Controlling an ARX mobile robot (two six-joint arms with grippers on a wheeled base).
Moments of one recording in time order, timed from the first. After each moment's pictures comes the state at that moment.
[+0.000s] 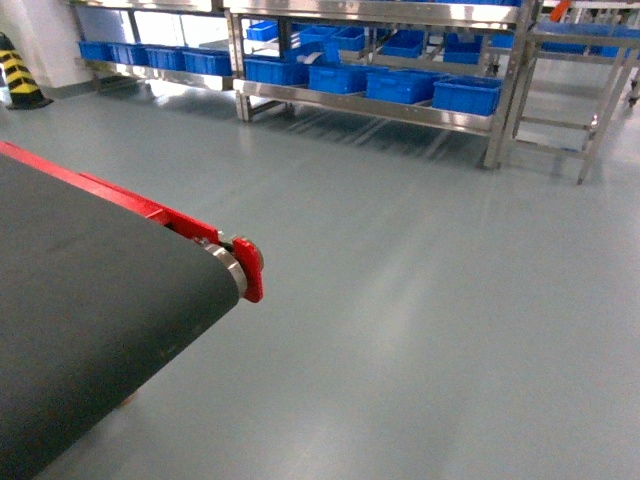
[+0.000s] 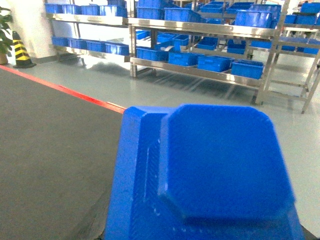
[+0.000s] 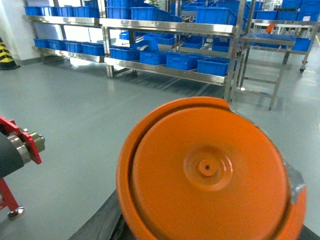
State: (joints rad) left arm 0.00 0.01 0.01 -0.01 0.00 0.00; right arm 0.00 0.00 0.01 -0.01 0.00 0.01
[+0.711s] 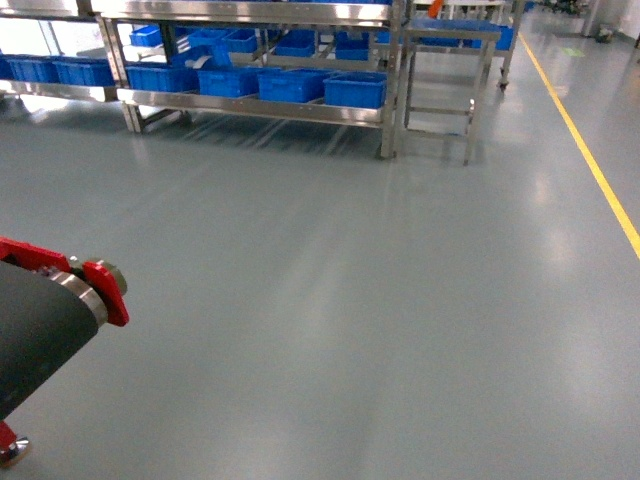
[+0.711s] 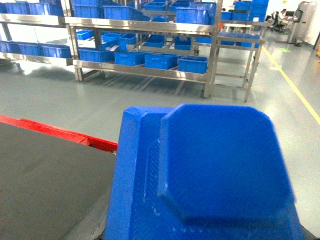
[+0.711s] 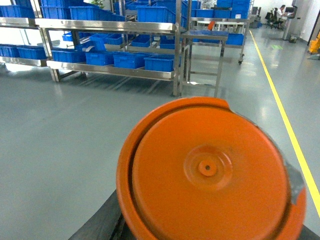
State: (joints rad) left arm 0.00 0.01 0.01 -0.01 0.00 0.00; right arm 0.00 0.00 0.01 -0.01 0.00 0.01
